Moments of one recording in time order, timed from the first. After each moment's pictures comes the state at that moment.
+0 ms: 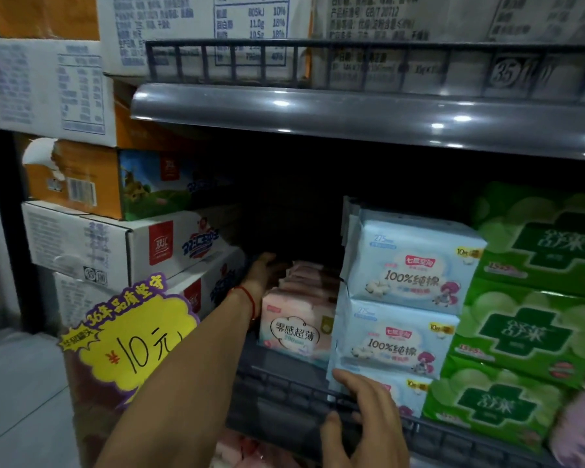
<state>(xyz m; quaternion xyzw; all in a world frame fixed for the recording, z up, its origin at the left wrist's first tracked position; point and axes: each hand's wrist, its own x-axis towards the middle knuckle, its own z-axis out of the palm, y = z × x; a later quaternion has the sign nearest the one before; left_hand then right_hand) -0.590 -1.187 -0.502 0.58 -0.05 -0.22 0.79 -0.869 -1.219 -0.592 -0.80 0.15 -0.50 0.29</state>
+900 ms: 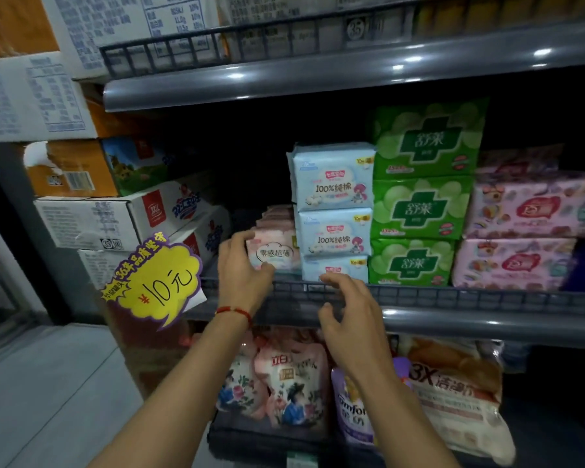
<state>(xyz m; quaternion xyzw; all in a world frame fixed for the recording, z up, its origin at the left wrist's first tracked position) -0.784 -1.103 -0.522 0.83 -0.25 0.19 0.47 -0.947 -1.207 -0.558 -0.83 0.17 -0.36 0.39</state>
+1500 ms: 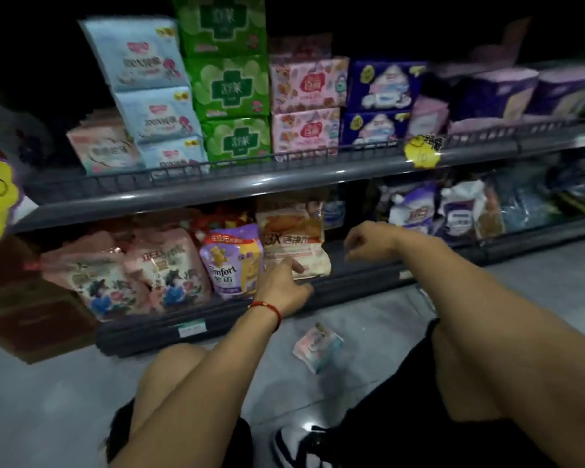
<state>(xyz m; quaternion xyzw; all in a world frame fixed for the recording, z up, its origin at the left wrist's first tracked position) -1.088 -1.162 -0.657 0.82 -0.43 -0.23 0.30 -1.233 -1.317 -0.575 -0.88 0.41 0.12 0.19</state>
